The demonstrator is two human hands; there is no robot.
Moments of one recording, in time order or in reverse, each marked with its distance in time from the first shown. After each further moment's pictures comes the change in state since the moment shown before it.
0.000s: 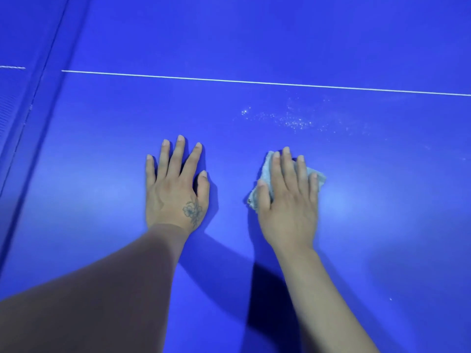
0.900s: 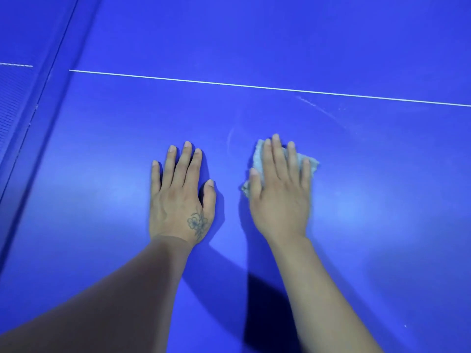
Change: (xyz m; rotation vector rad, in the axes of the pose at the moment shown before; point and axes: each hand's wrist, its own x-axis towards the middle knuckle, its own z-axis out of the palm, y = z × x) left_hand 0.002 -0.001 0.005 -0.029 0.001 -0.015; right_hand 0.042 -0.027 0.012 -0.019 0.018 -0.096
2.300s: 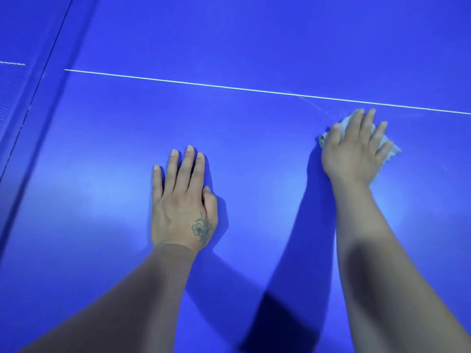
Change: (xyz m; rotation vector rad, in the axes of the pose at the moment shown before) left_hand 0.000 0.000 0.000 0.024 -0.022 0.005; right_hand 0.106 0.099 -0.023 0.011 0.020 0.473
